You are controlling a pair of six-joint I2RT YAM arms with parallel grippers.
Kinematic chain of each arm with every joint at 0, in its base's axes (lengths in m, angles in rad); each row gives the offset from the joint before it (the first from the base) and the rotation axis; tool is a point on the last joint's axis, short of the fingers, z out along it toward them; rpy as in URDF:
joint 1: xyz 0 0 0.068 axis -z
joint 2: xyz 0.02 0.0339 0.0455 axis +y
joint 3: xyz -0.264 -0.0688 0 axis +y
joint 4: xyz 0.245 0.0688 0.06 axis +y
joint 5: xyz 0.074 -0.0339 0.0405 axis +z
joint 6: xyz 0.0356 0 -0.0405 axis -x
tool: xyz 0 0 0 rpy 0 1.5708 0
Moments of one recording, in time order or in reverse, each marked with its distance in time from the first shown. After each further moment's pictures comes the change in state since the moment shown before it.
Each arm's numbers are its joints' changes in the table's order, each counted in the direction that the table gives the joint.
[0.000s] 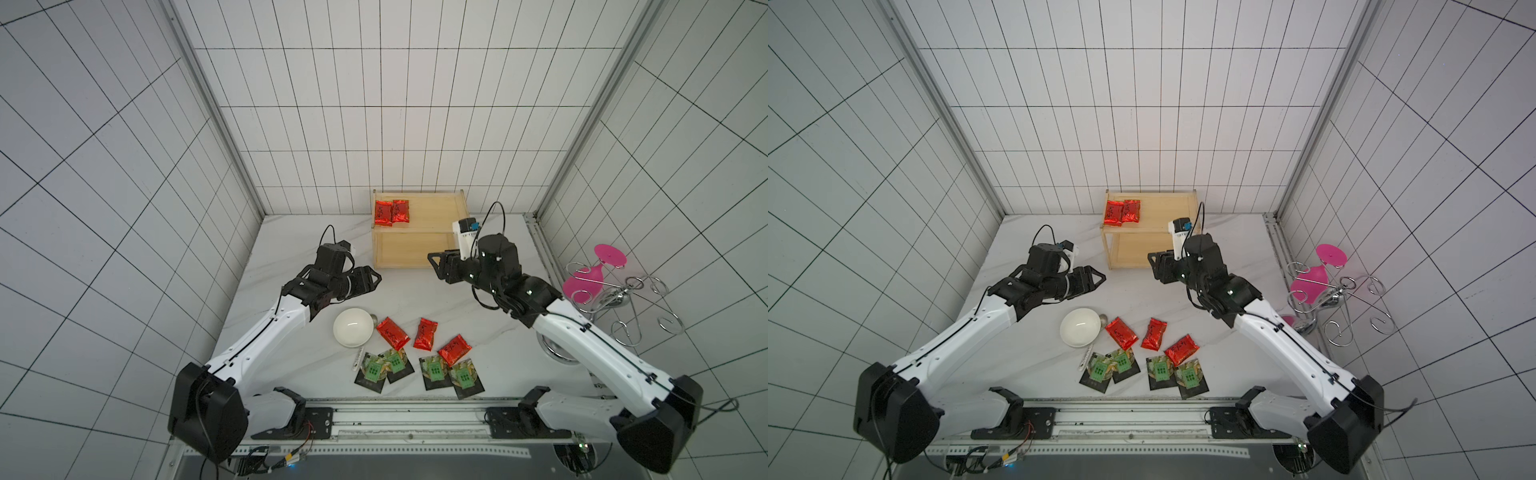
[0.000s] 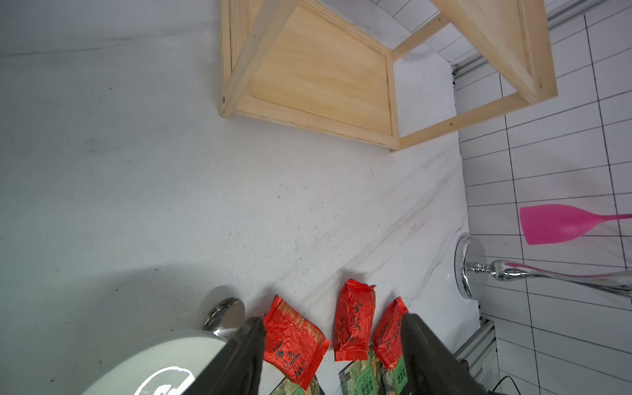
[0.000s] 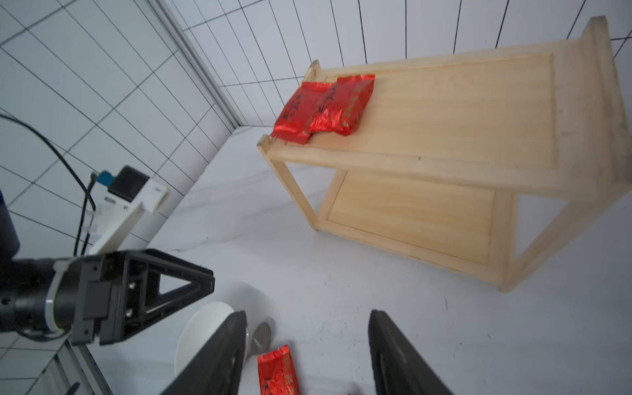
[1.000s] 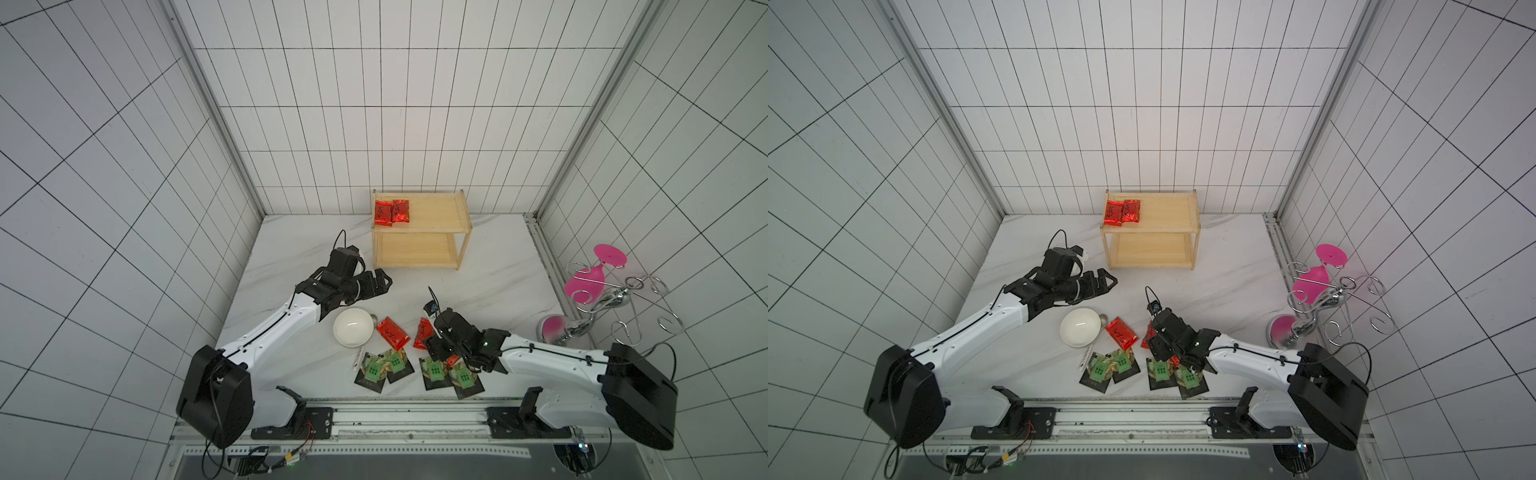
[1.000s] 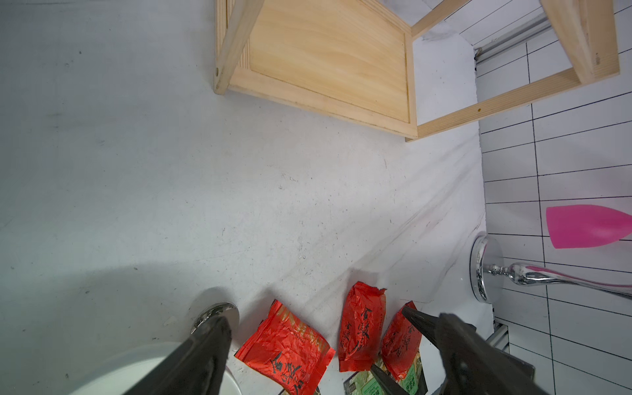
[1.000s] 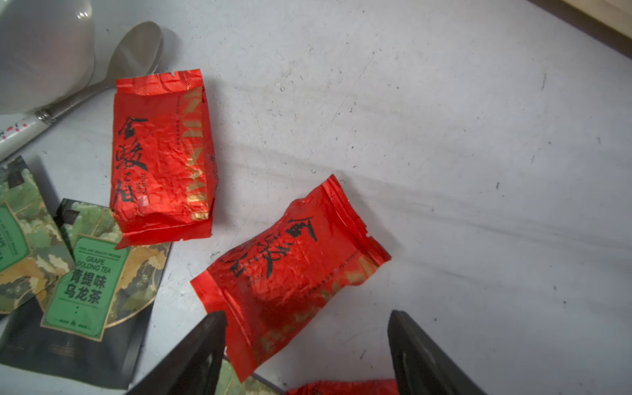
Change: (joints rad) left arm 0.029 0.074 0.020 -0.061 0.036 0.042; right arm -0.273 0.156 0.413 -0.082 -0.172 0.084
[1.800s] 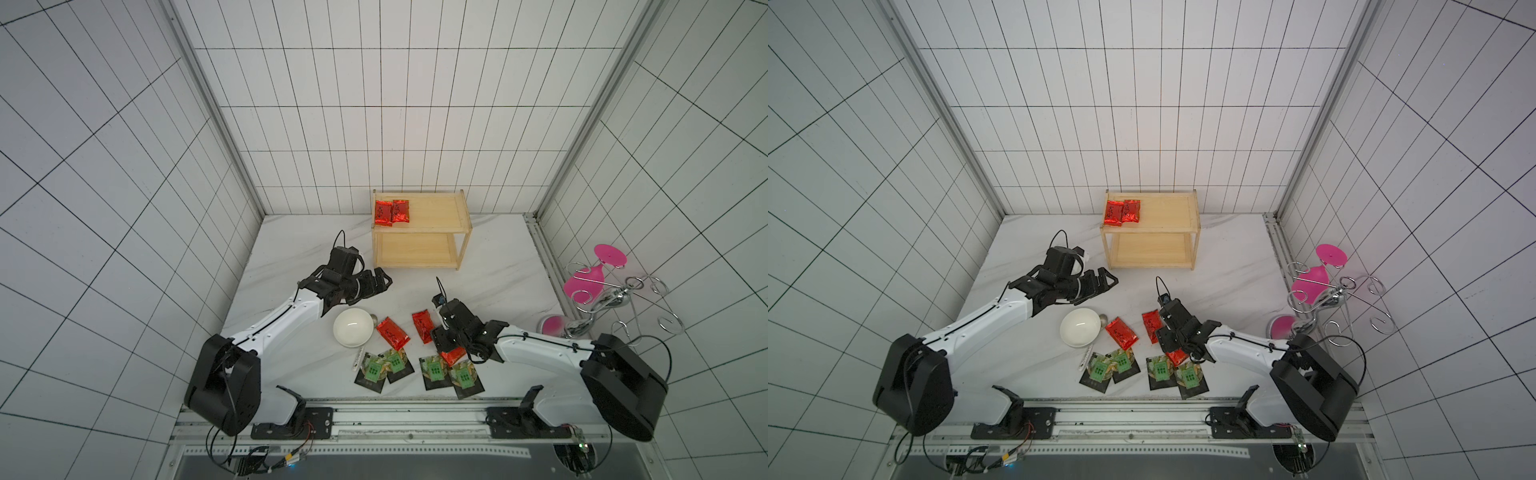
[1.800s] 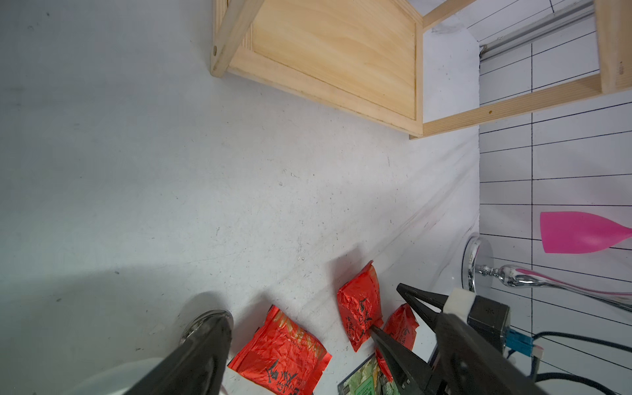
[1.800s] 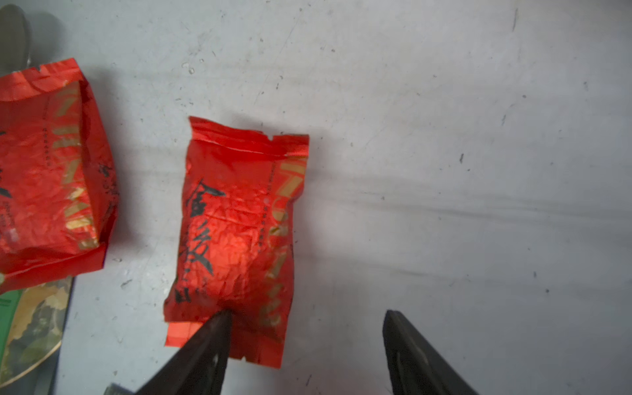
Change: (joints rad) left arm -0.032 0.070 0.016 -0.057 -0.090 0.041; right arm 0.172 0.093 -0.005 -0.030 0.067 0.009
